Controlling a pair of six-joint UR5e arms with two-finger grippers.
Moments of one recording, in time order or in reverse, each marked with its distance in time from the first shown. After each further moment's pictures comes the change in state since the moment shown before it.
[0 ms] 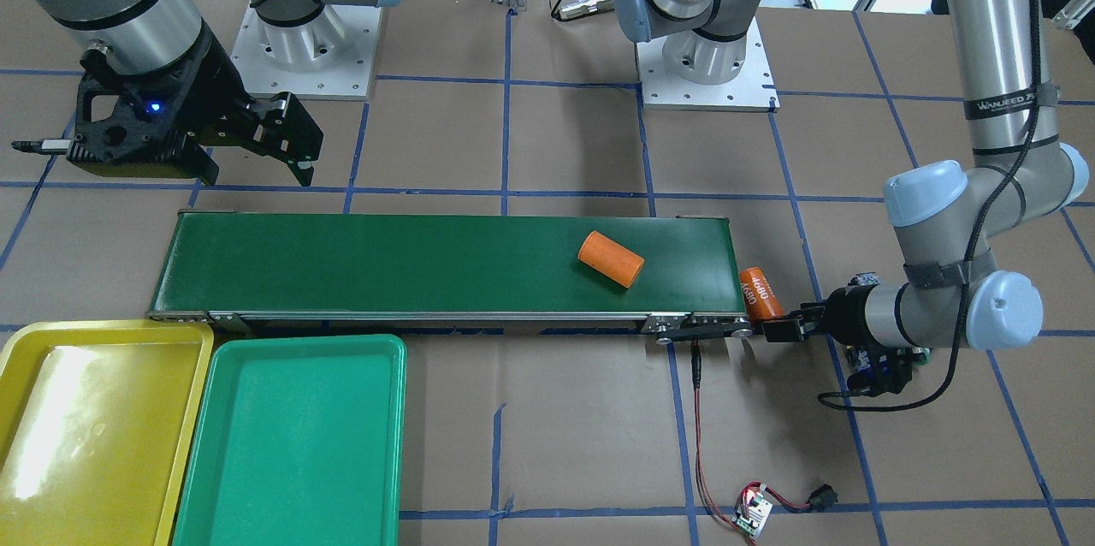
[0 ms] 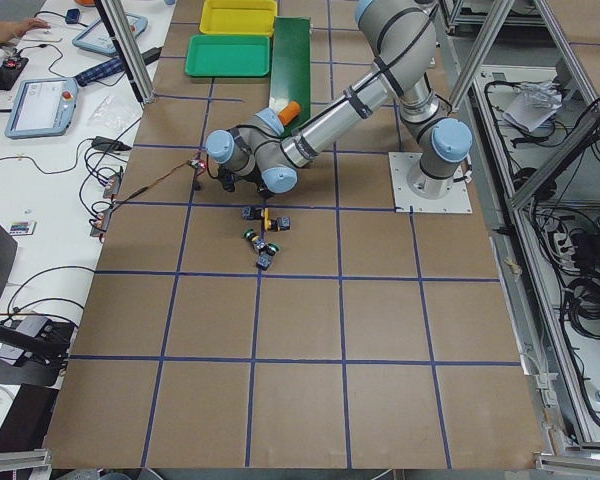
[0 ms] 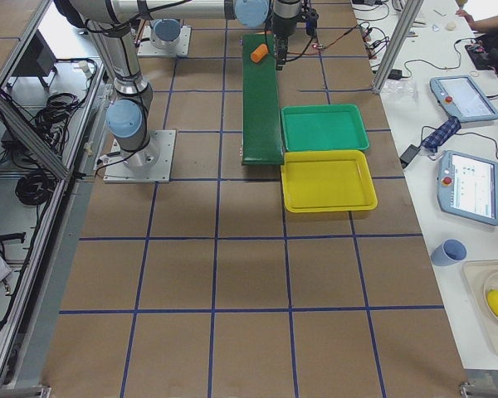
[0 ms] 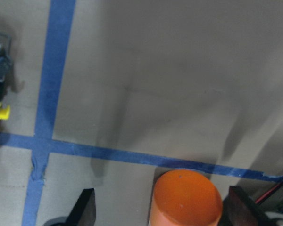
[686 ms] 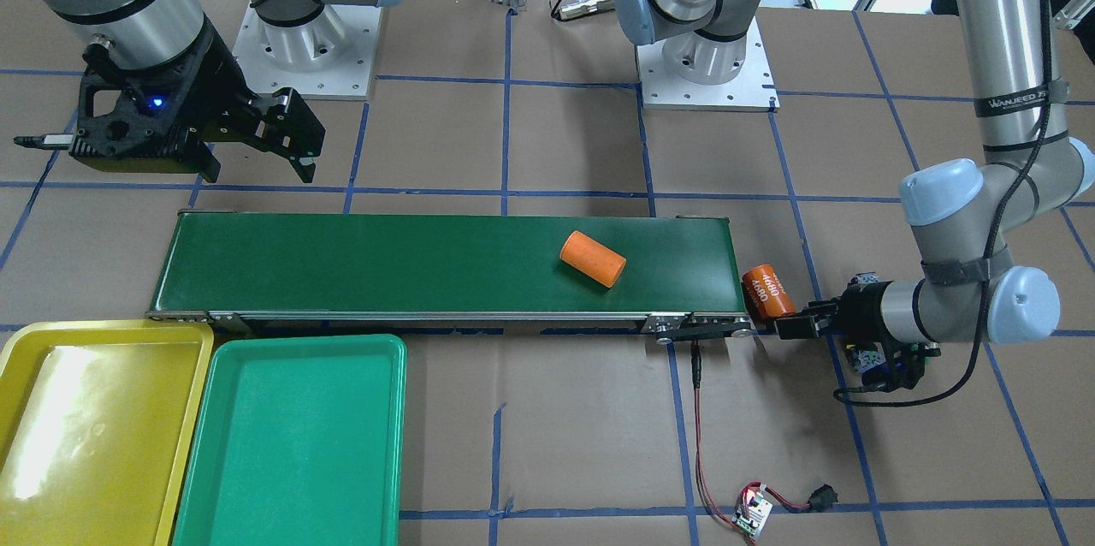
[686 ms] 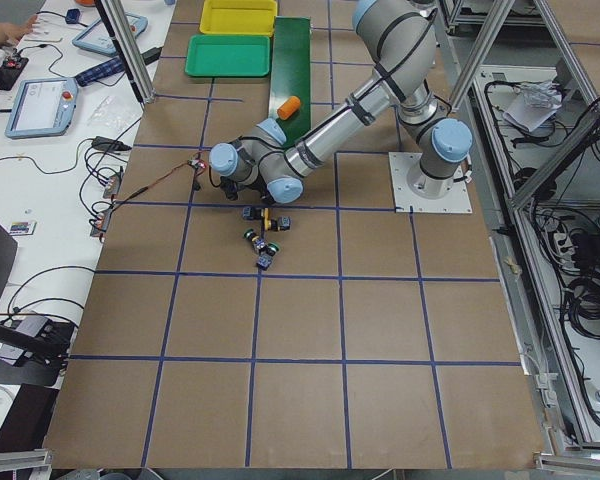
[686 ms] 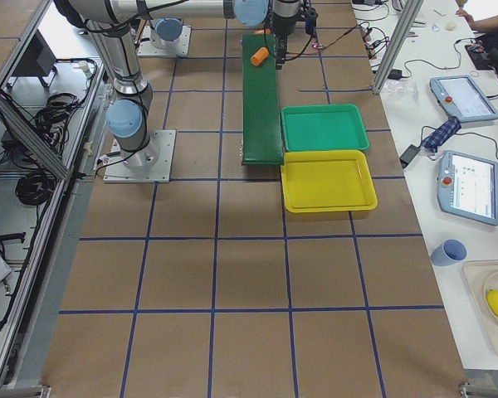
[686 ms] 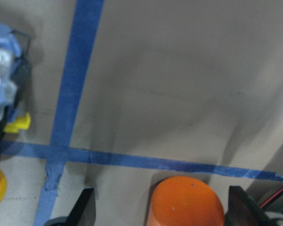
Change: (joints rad) left arm 0.042 0.005 -0.010 -0.002 -0.013 0.037; right arm 0.004 -0.006 0.001 0.004 0.000 -0.001
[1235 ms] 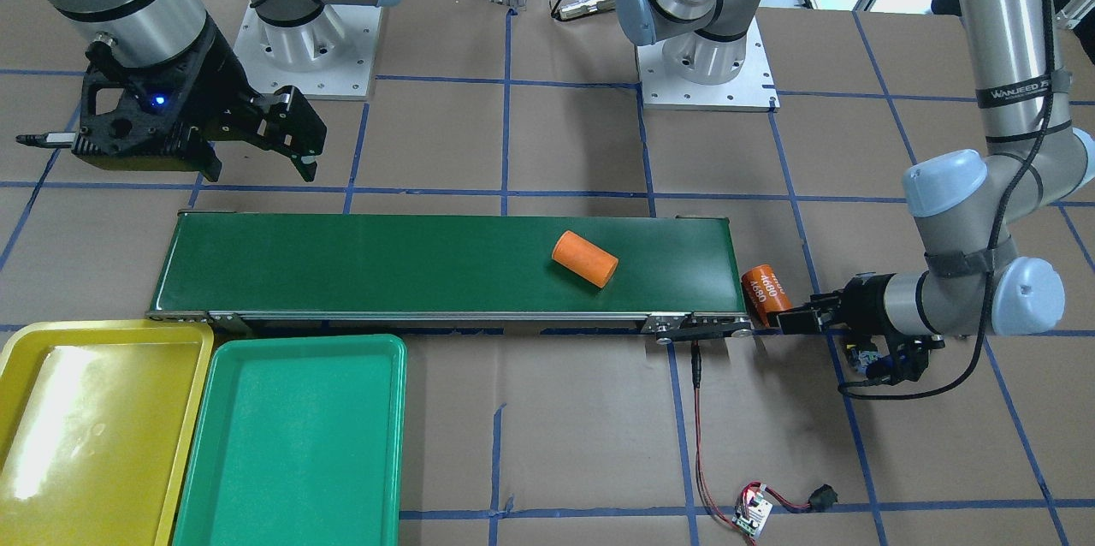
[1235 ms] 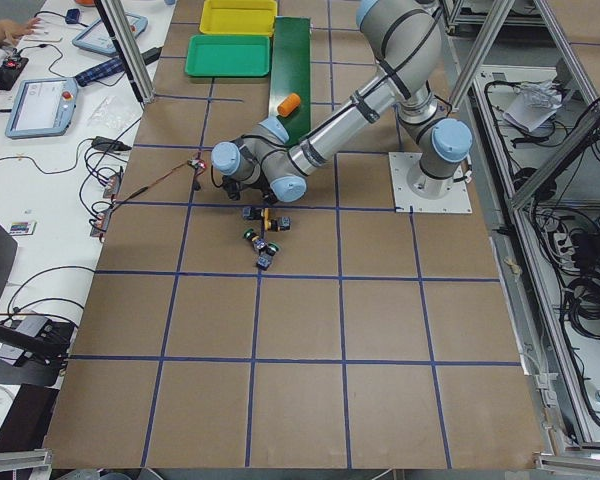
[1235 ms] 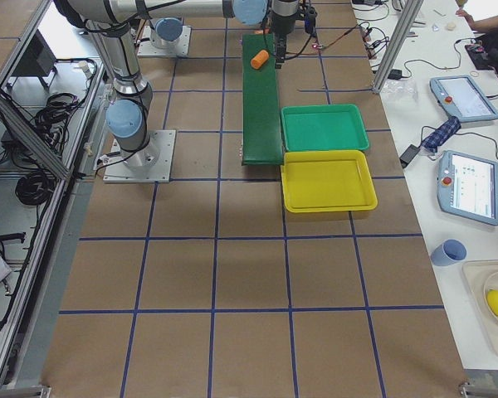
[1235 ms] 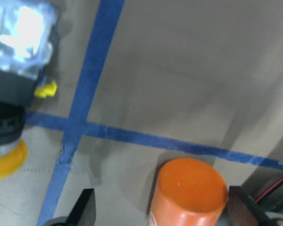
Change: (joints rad) left arm 0.001 0.039 -0.035 -0.010 0.007 -0.034; right arm 0.002 -0.003 0.001 0.001 -0.002 -0.003
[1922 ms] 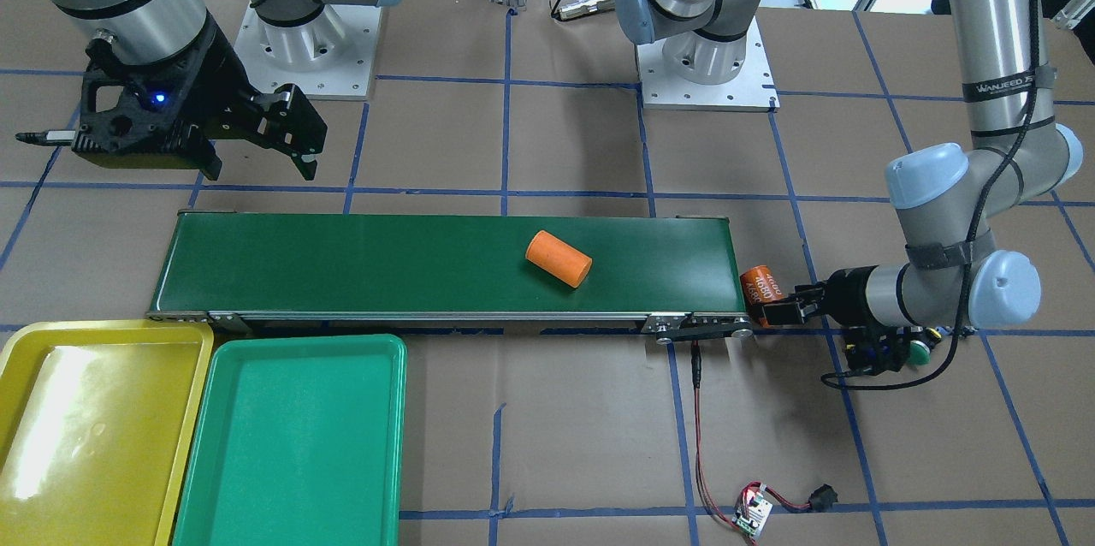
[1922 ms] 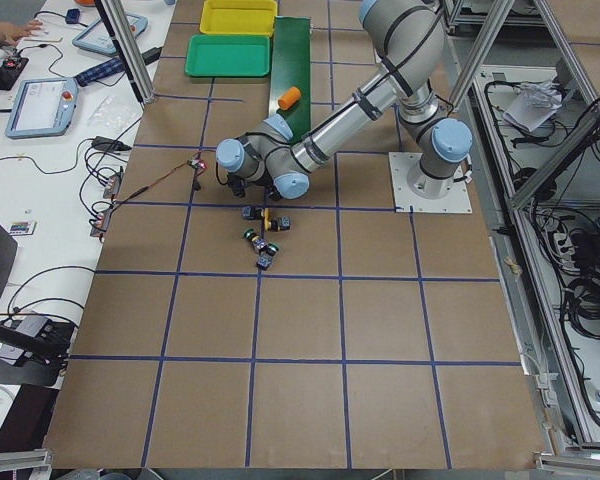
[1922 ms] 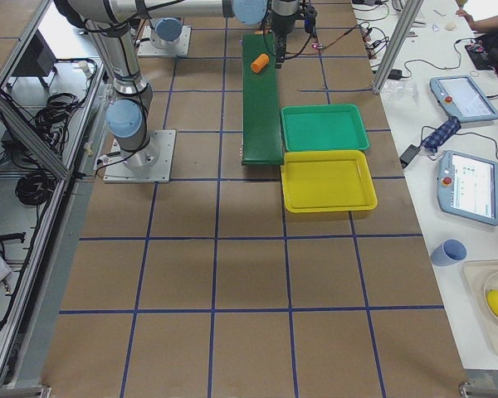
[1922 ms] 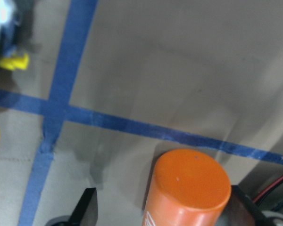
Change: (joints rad) left arm -0.017 0.002 -0.027 0.011 -0.002 -0.023; right arm 0.001 0.000 -0.001 0.000 0.001 0.002
